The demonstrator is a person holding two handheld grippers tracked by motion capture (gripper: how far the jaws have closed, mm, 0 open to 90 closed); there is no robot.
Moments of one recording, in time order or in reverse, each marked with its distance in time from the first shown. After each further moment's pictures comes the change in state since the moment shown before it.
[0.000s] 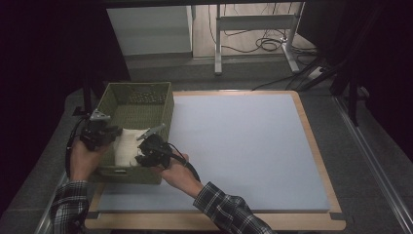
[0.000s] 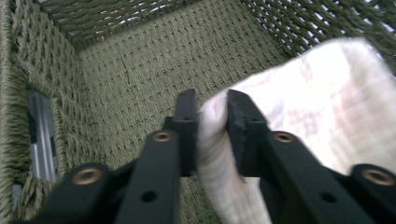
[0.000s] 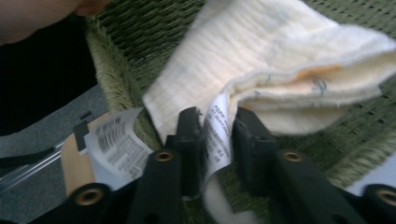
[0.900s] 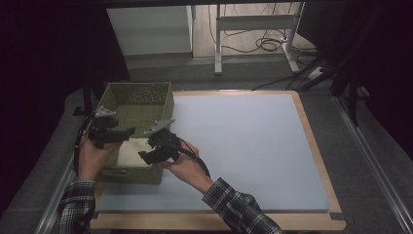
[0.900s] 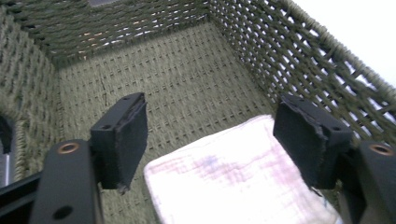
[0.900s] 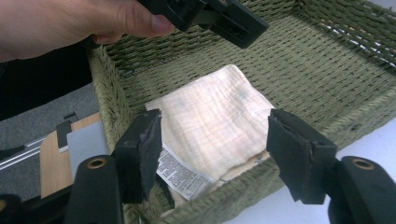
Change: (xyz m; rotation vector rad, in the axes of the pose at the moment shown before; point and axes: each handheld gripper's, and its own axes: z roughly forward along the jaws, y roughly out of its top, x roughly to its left) left arm -0.018 0.015 0.003 -0.081 -0.051 -0.087; right arm -0.014 0.005 -0.034 -0.083 -0.043 -0.131
